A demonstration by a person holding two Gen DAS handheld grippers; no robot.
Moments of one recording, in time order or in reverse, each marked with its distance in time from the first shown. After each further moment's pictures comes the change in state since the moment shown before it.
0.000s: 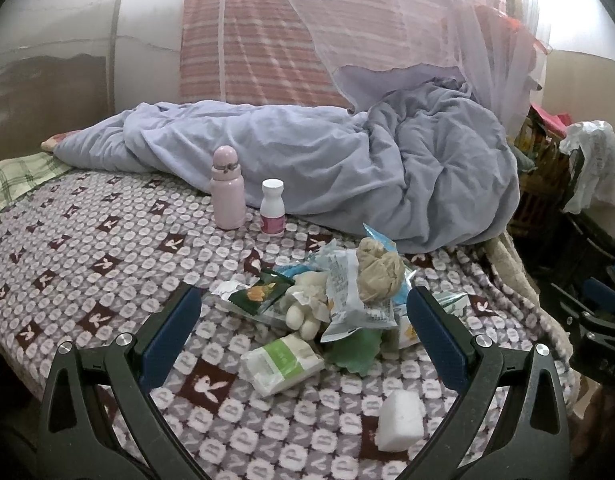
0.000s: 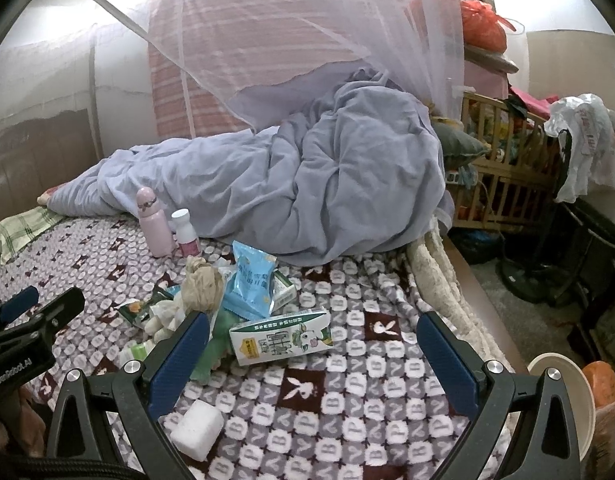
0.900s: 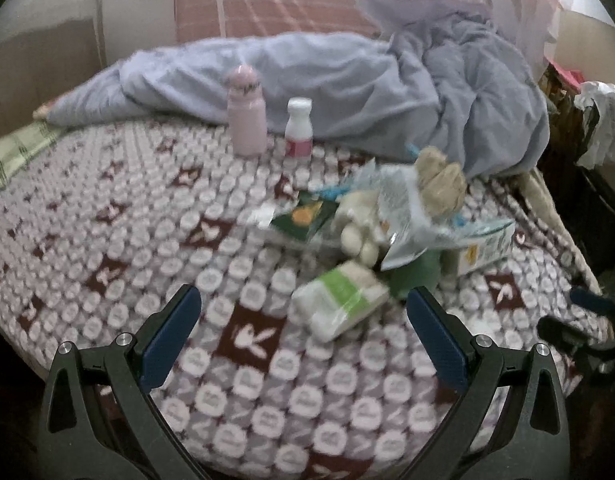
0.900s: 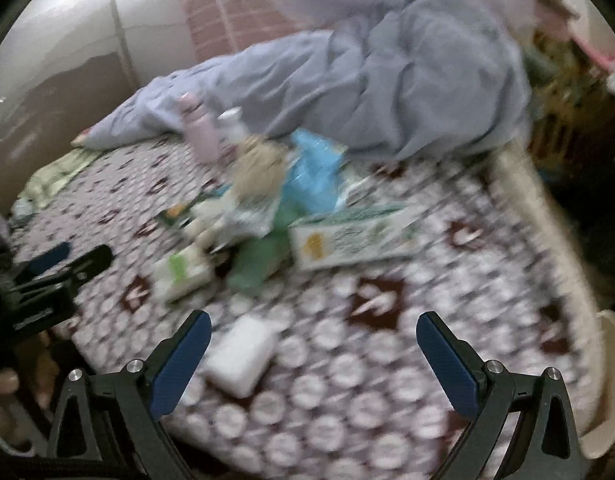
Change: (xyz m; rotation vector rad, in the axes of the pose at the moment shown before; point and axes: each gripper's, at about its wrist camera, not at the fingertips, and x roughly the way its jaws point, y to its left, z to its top) left arm 0.044 0.054 -0.038 0.027 0.248 0.009; right arm 0.056 0.037 -0.051 -0.020 0.339 0.249
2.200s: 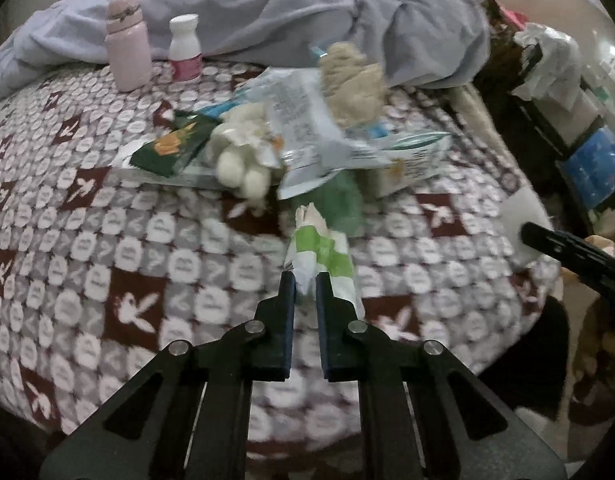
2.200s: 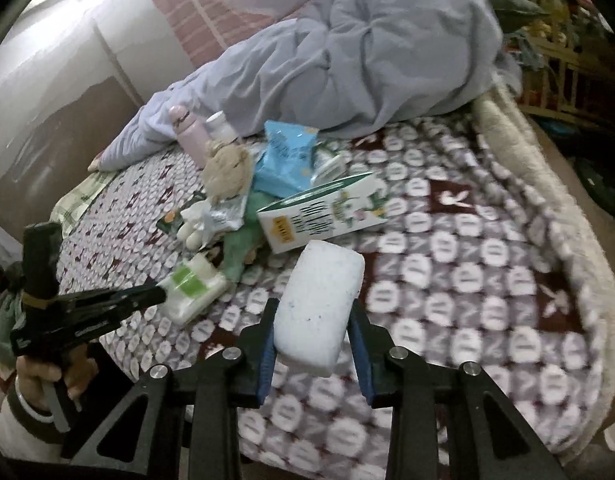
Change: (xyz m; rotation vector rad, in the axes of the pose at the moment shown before) left arm 0.044 -0.054 -0.008 0.130 0.278 -0.300; right arm -0.014 -0.075 -0.008 0.128 0.017 0.100
